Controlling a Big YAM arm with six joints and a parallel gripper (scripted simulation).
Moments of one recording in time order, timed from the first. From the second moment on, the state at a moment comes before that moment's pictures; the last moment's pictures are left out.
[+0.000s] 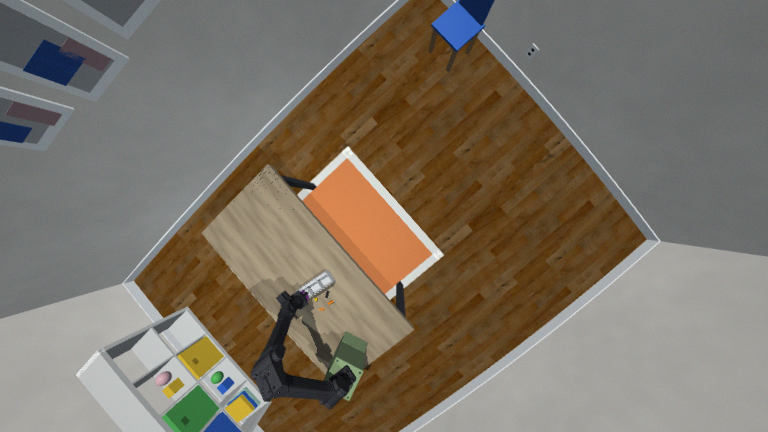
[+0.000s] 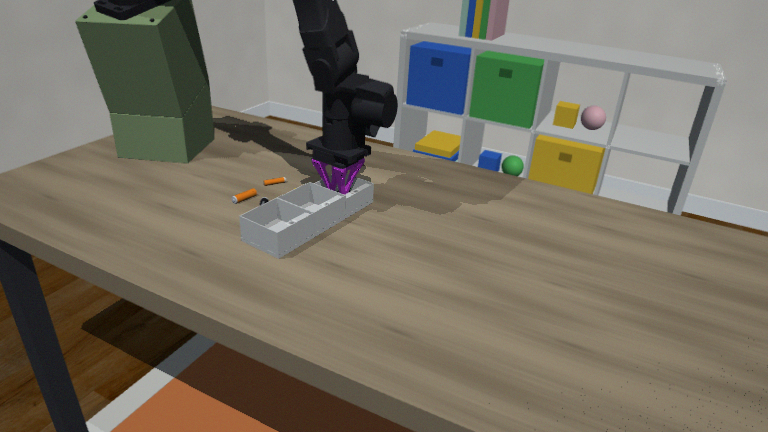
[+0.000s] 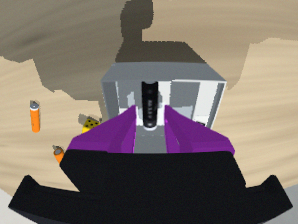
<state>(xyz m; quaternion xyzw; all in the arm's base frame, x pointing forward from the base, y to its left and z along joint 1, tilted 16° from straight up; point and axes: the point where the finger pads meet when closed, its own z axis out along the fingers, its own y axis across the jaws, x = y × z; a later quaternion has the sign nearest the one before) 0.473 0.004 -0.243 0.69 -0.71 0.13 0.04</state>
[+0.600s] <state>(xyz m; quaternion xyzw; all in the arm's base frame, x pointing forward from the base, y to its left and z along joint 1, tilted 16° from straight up) 0.477 0.005 -0.227 0.69 -0.71 0.13 0.04</state>
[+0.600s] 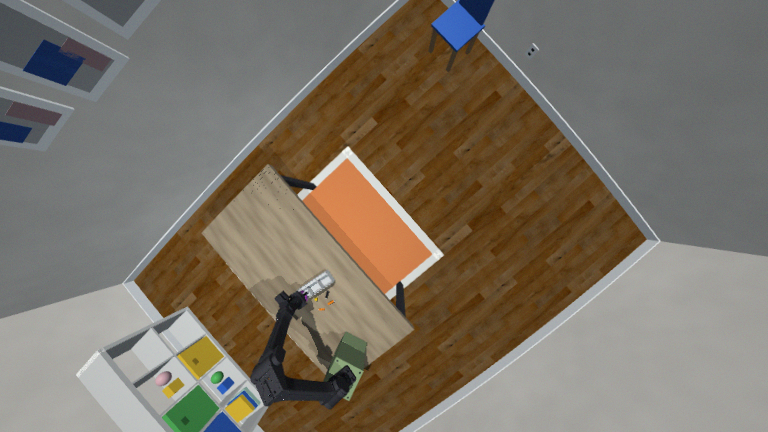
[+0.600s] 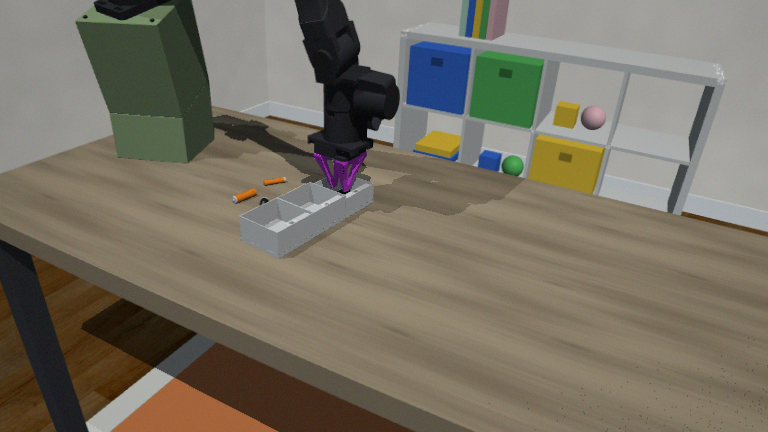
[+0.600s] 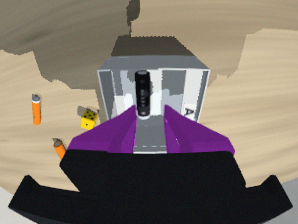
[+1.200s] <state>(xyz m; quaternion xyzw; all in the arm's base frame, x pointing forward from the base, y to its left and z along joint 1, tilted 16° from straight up) 0.470 0.015 -0.196 0.69 -0.71 0.13 0.04</state>
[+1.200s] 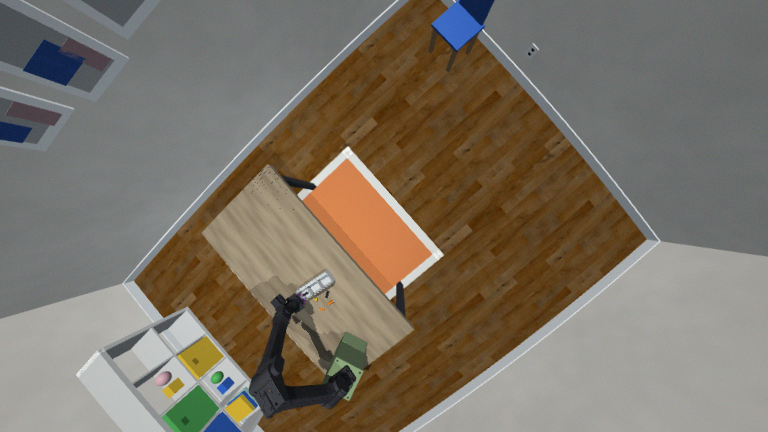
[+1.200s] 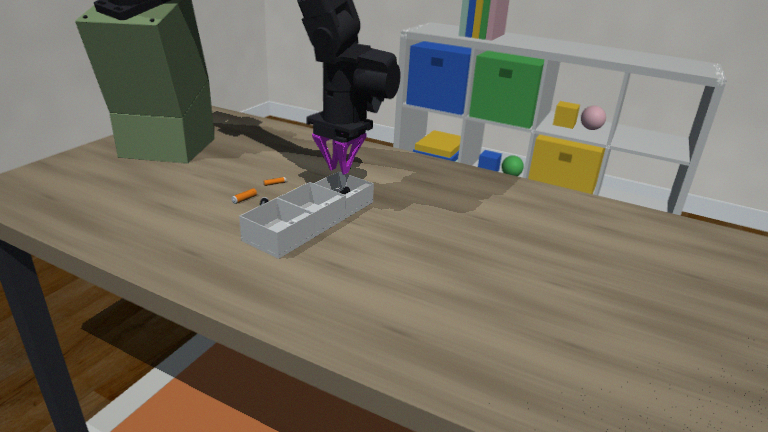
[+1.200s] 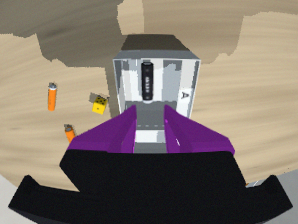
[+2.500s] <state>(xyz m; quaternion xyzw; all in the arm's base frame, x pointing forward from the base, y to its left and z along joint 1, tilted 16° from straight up) 0.374 -0.096 -0.168 0.41 -0.90 0.14 0.00</state>
